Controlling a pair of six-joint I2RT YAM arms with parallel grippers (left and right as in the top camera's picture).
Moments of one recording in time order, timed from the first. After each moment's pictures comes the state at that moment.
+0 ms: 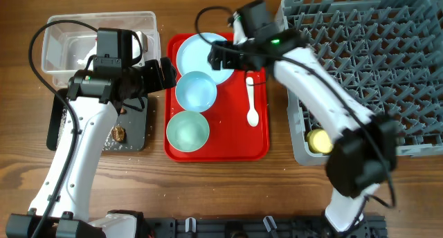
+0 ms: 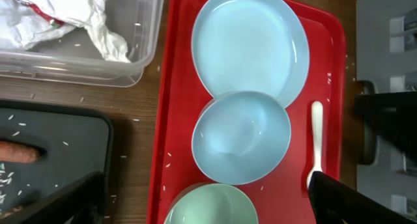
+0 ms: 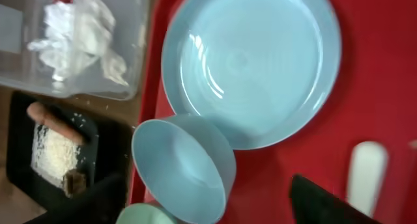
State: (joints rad) left arm -0.11 1.44 1.26 -0.83 0.17 -0.33; right arm 0.50 1.97 1.67 -0.72 -0.27 0.47
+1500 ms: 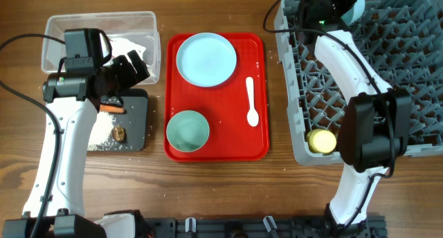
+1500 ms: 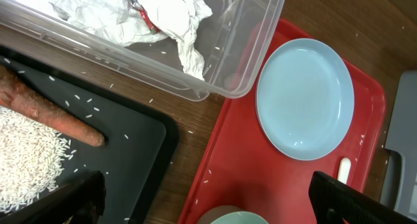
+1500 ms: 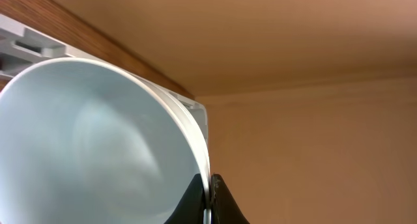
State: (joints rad) left arm 0.06 1.44 1.26 -0.84 0.12 -0.44; right arm 0.17 2.08 1.67 -0.07 0.98 -0.94
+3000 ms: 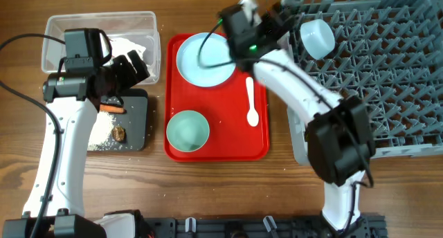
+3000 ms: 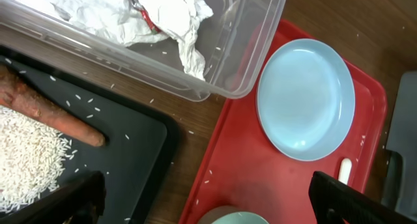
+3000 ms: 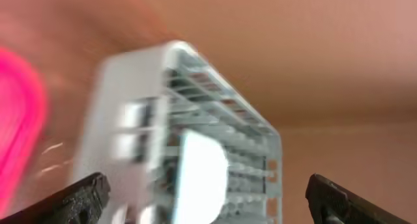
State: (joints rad) left arm 0.06 1.44 1.26 -0.84 0.12 -0.44; right arm 0.57 2.08 1.67 -0.50 0.98 -0.43
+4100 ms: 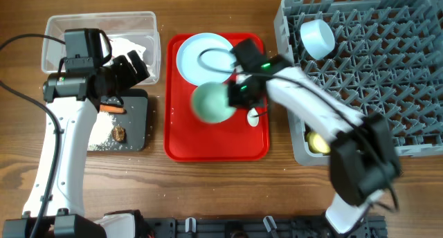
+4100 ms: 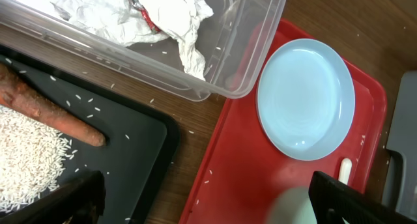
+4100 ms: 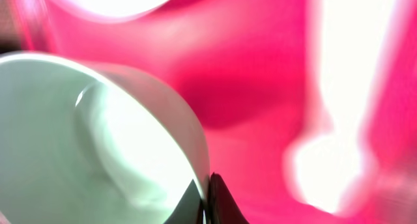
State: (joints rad) left arm 0.06 1.44 1.26 -0.84 0.12 -0.44; right arm 0.50 1.86 1.41 -0.86 -0.22 0.54
